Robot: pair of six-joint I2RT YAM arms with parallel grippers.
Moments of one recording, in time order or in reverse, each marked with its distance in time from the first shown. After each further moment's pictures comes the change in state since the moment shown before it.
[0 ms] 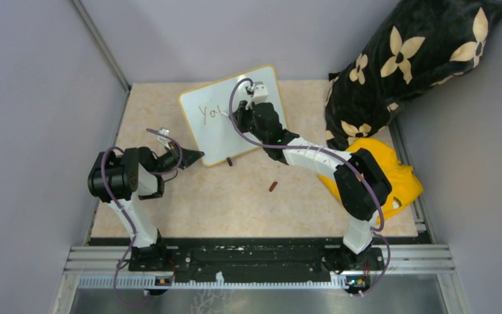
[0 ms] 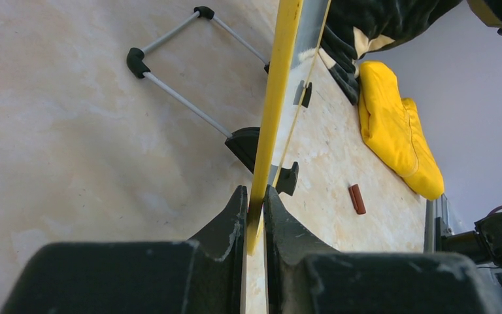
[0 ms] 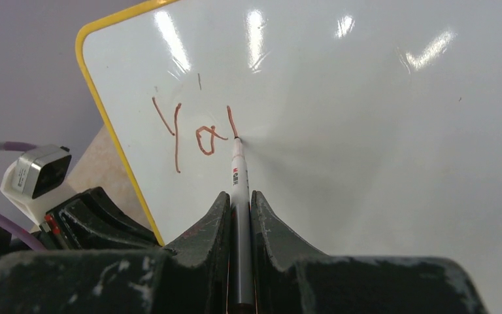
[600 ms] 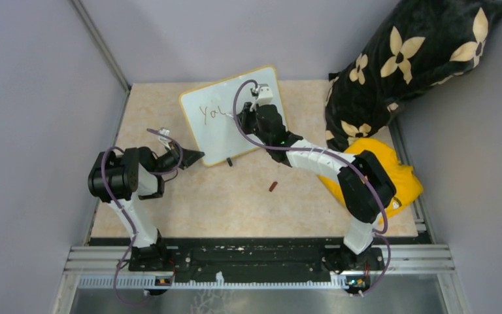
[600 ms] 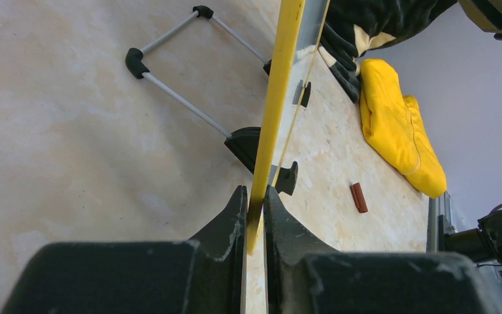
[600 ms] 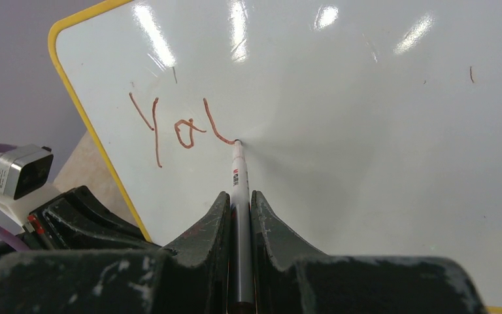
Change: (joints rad) left arm -0.003 0.000 0.001 -0.001 0.001 0.011; right arm -0.008 -0.039 -0.060 0.004 0.034 0.012
